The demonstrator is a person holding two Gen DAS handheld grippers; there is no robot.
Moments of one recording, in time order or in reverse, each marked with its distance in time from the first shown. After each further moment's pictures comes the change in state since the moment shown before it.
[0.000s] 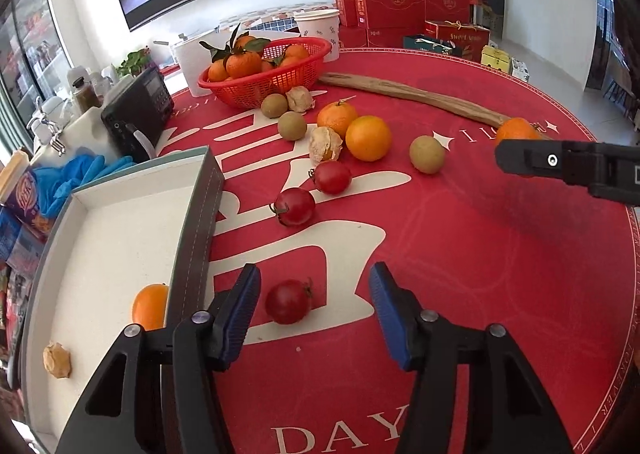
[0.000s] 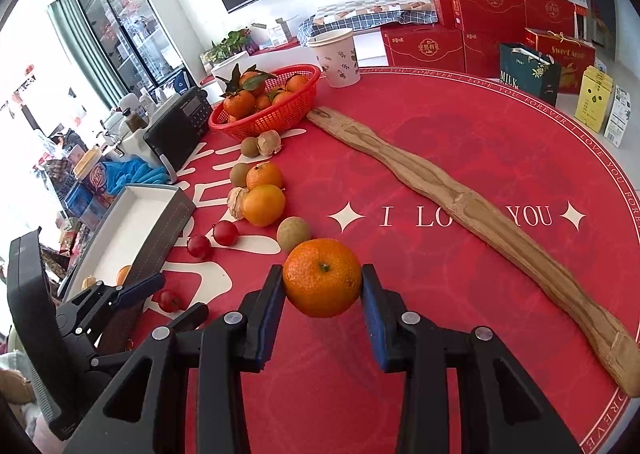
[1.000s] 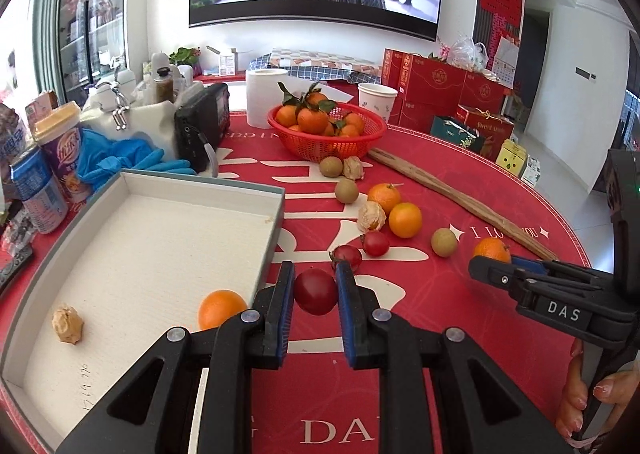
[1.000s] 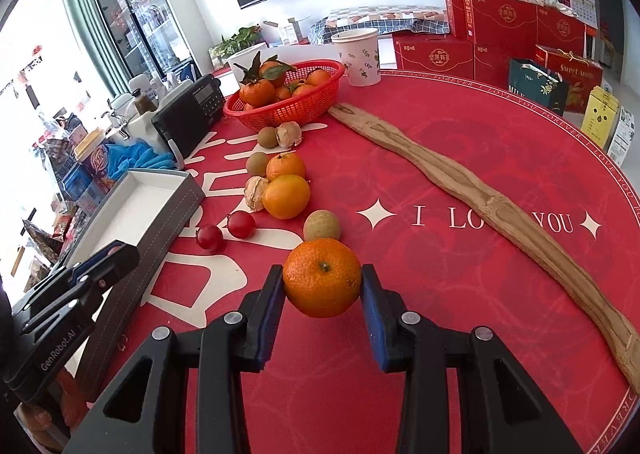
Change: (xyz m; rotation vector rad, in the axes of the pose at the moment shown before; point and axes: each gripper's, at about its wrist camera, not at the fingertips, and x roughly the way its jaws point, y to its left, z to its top) left arm -0.050 0.052 -0.004 -0.282 -0.201 -0.012; right arm 0.013 0.022 -0.009 -0.060 -0.019 -0.018
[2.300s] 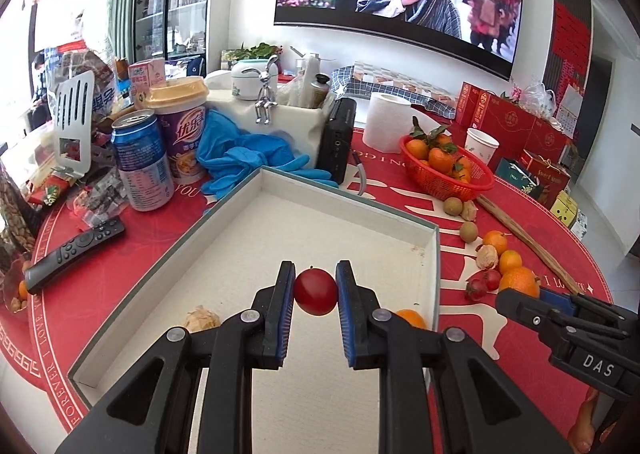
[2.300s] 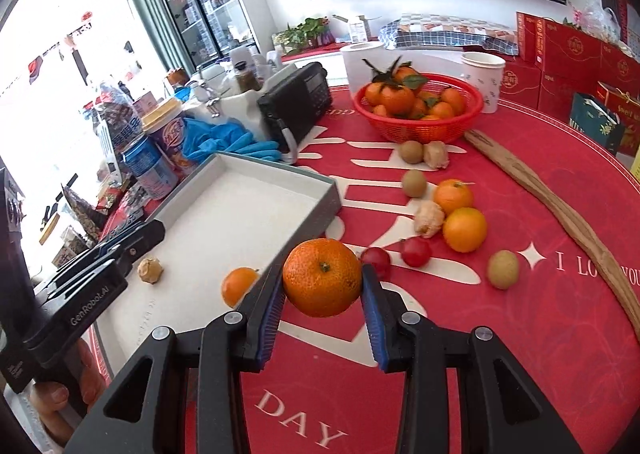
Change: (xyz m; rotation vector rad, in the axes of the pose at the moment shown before) left arm -0.027 0.116 0.001 -0.198 -0.028 0.172; right arm 0.013 0.124 0.013 -0.162 0.016 0.142
